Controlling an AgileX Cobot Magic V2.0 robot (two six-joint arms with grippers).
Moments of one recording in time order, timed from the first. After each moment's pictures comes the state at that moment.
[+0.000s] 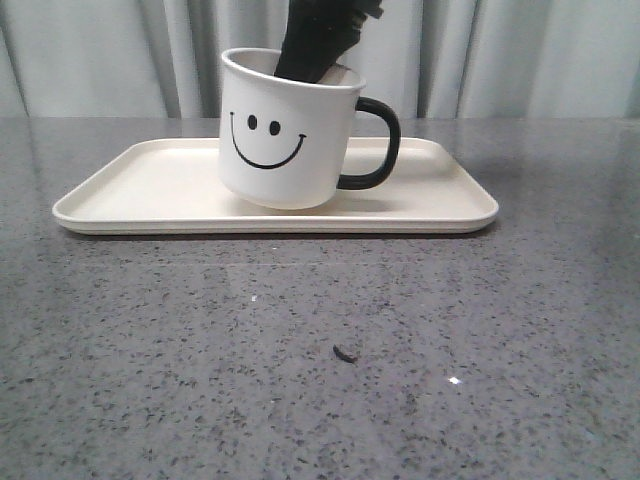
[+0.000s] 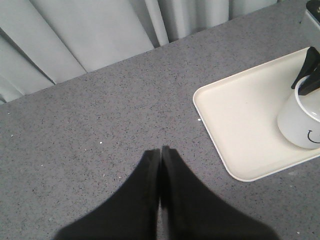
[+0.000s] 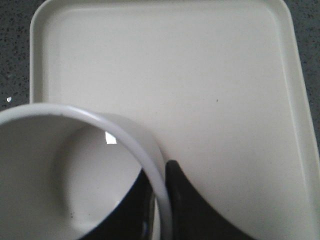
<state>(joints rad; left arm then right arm) -0.38 0.96 -1.59 0.23 1.29 0.00 0.47 2.06 -2.04 0.51 1.25 -1.09</state>
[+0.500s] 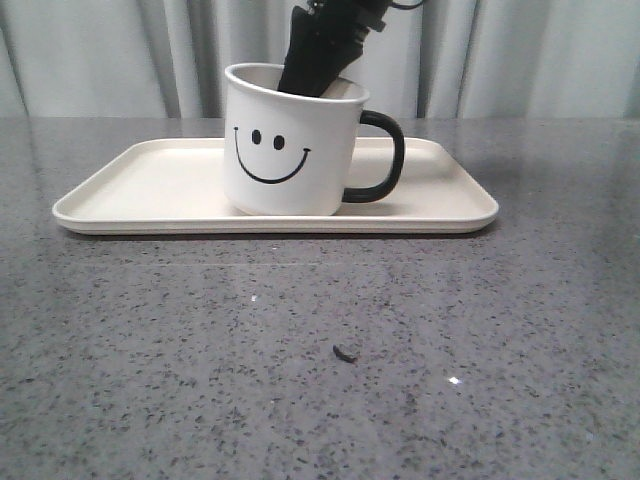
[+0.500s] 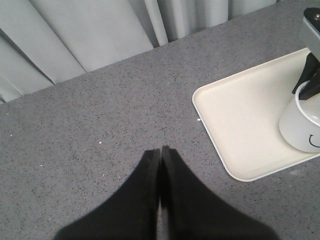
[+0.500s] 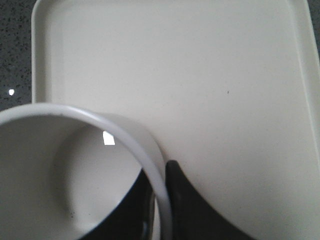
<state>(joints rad) -0.38 0.96 -1.59 0.23 1.29 0.00 0.47 2.06 -2.01 0.51 1.24 -1.09</state>
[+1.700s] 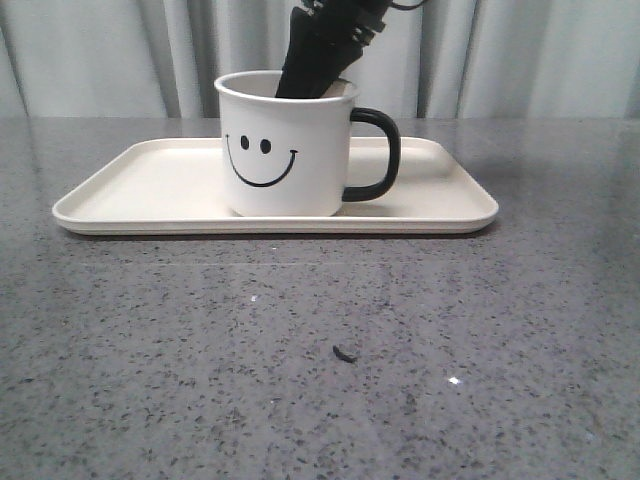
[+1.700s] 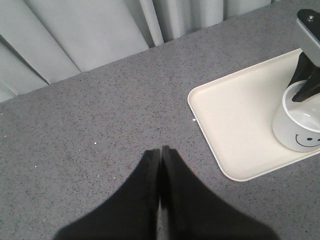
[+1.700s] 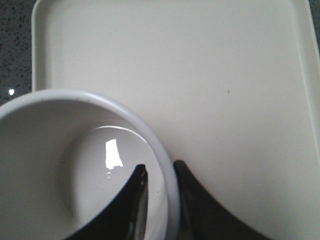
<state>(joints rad) -0.38 0.96 -1.59 0.21 1.29 0.00 0.47 2.06 -2.01 0.50 1.24 -1.09</state>
